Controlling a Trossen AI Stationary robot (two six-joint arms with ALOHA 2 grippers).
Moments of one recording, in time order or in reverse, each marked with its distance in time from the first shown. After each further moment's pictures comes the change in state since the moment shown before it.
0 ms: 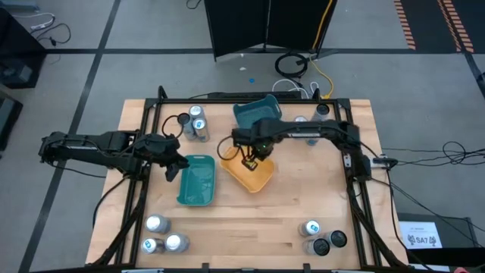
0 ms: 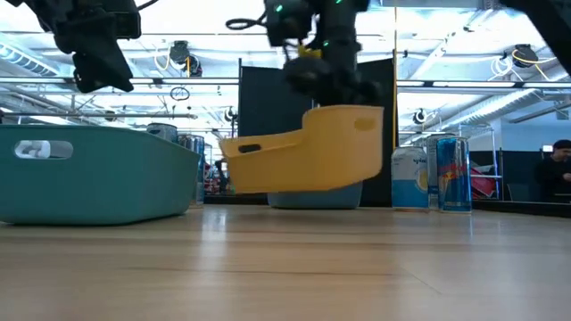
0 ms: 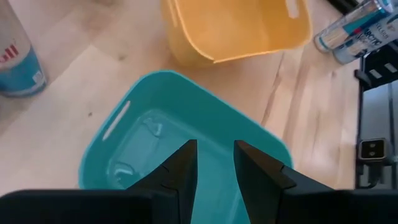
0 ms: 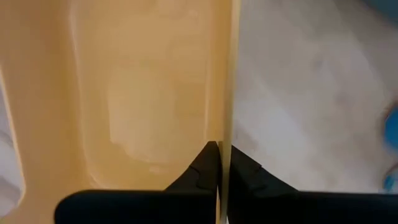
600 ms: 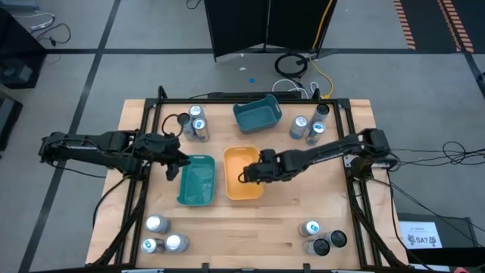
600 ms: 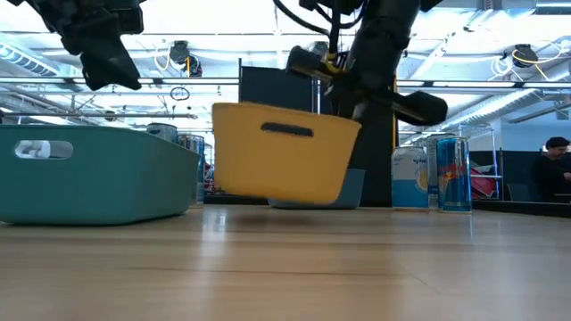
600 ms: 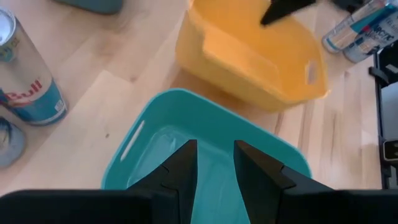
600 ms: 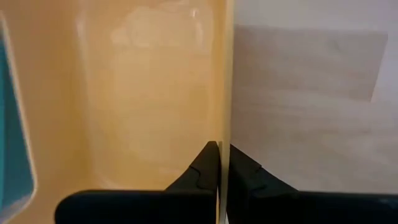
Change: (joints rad) left arm 0.000 0.000 0.000 0.031 -0.047 0.083; right arm 0.246 -0.221 -0.499 0.591 0.156 0.939
